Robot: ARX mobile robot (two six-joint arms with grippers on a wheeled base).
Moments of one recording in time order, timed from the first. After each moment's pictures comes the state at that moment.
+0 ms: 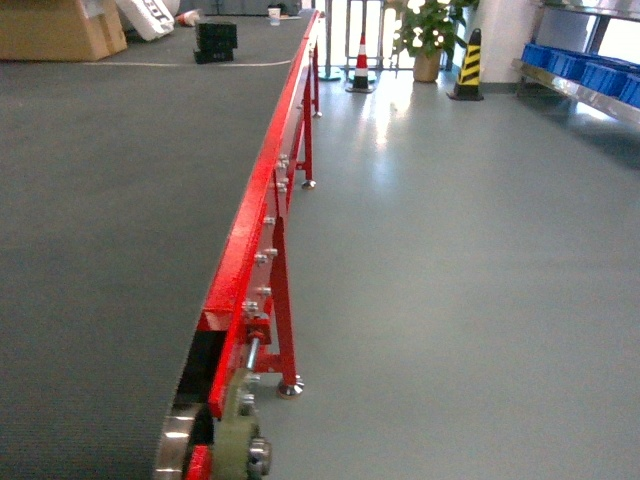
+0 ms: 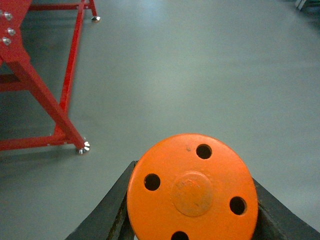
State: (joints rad) left arm -0.10 1.08 0.39 0.44 -0.24 0.01; right arm 0.14 1.43 0.53 0.48 0.26 0.09
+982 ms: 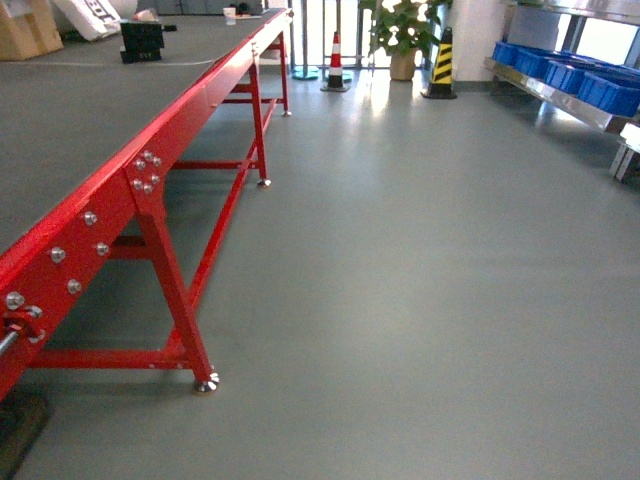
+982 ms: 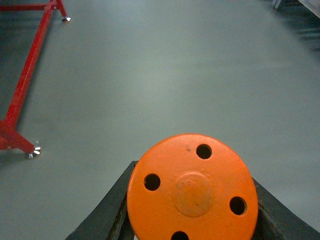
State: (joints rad) left arm -0.10 1.08 0.39 0.44 -0.24 0.01; right arm 0.14 1.43 0.53 0.48 0.26 0.09
